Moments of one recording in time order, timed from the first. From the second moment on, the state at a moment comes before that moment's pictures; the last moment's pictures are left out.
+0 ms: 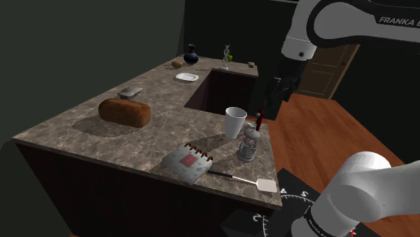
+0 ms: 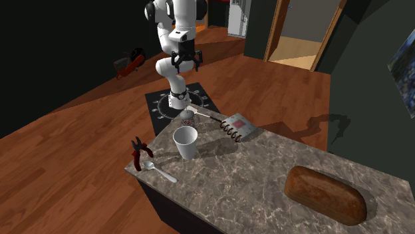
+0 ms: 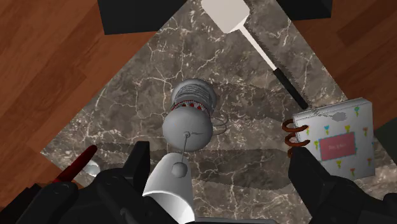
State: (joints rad) arm -0.01 -0.82 0.03 -2.37 -0.03 1.59 0.13
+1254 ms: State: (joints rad) arm -0.04 -0.17 0.03 -2.15 -0.14 1.93 0.11
